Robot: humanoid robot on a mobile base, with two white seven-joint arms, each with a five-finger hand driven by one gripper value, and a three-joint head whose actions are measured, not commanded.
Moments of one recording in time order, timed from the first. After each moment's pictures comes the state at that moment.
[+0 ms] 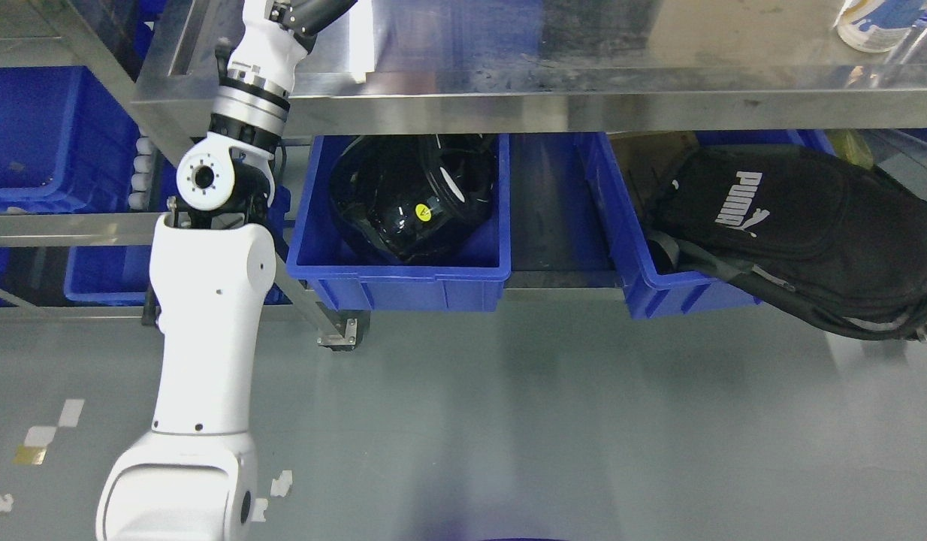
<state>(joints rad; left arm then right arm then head) -0.74 0.00 -0.13 -1.30 0.25 -0.26 -0.28 0.00 0.00 -0.05 0.00 0.00 -0.05 0.00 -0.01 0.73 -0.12</state>
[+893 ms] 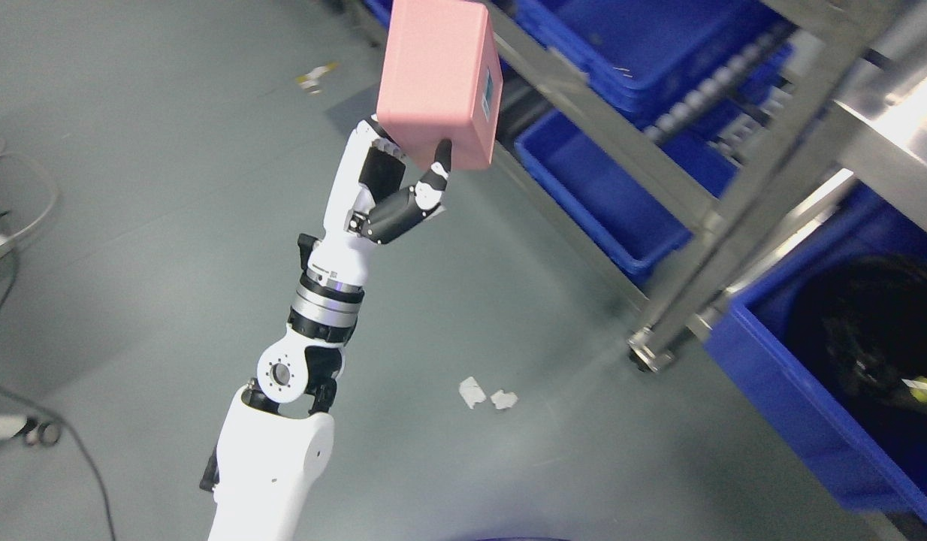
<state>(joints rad) -0.27 0.00 -0.31 -1.61 0.27 -0.41 -0.26 0.00 0.00 -0.05 0.00 0.00 -0.05 0.00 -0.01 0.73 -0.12</state>
